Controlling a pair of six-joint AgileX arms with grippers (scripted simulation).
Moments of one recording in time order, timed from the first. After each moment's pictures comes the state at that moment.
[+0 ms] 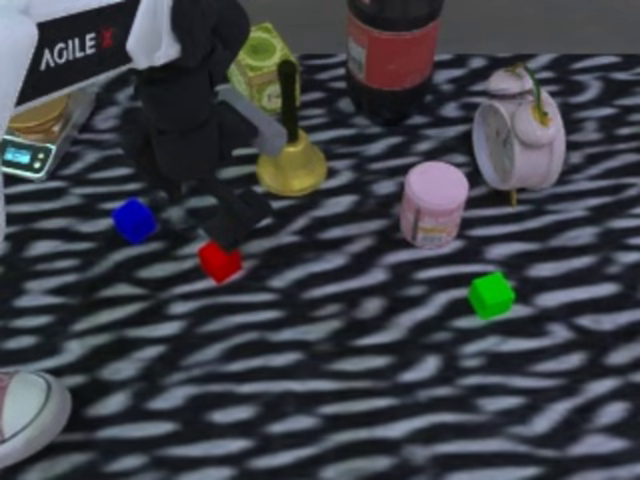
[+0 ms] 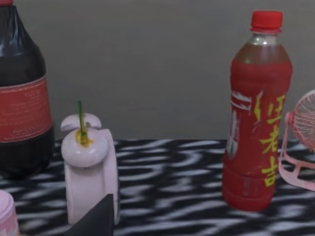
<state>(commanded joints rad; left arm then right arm) -0.38 2.26 1.82 -1.13 0.00 0.49 0.00 0.00 0.00 0.00 0.00 0.00</state>
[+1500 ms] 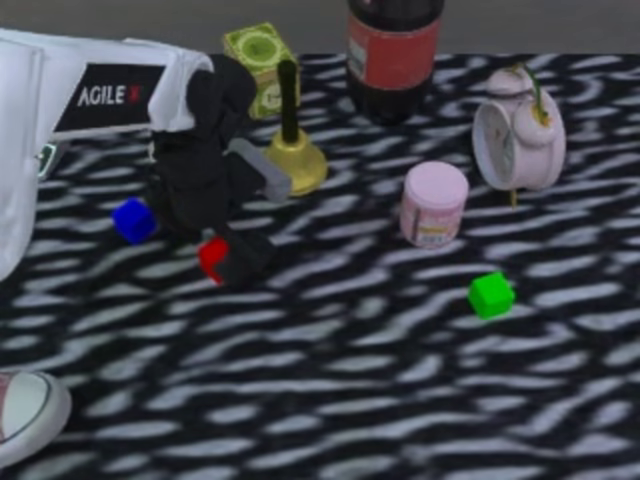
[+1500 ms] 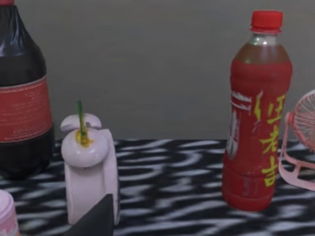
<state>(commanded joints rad) -0.38 2.38 1.66 -0.85 0.00 0.50 0.00 0.00 0.00 0.00 0.00 0.00</state>
